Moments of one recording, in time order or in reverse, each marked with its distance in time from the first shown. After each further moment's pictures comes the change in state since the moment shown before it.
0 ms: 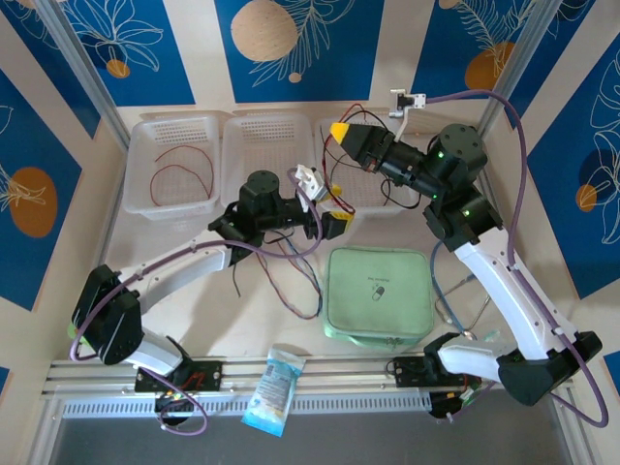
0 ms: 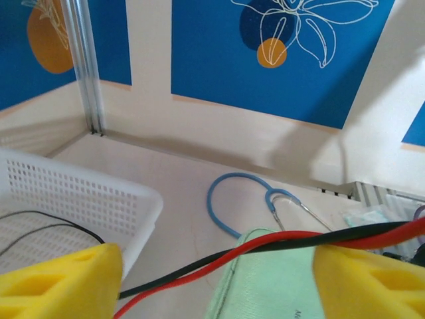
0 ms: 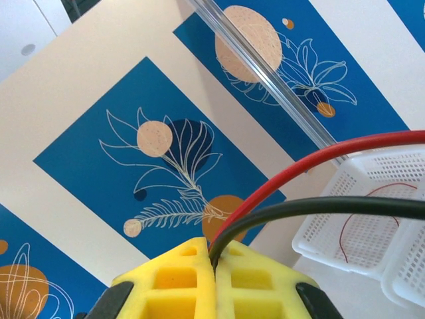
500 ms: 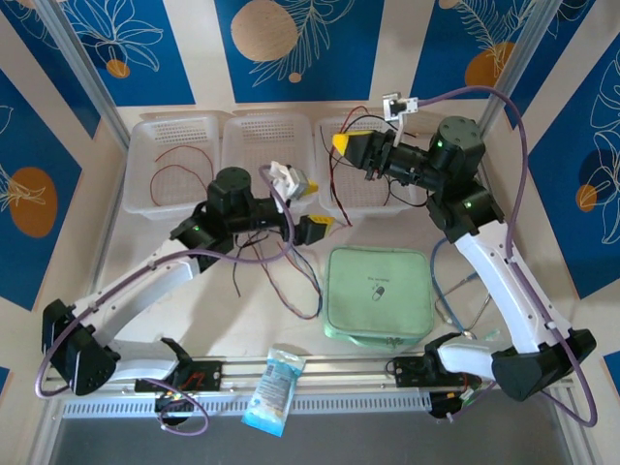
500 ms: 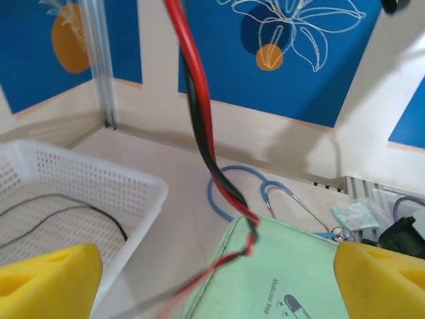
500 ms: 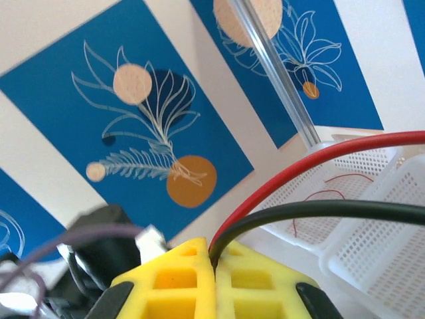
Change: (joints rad) left arm 0.068 -0.216 0.034 -0.289 0.000 0.009; right arm -0.097 0.035 0.005 -0.091 -0.195 -0.284
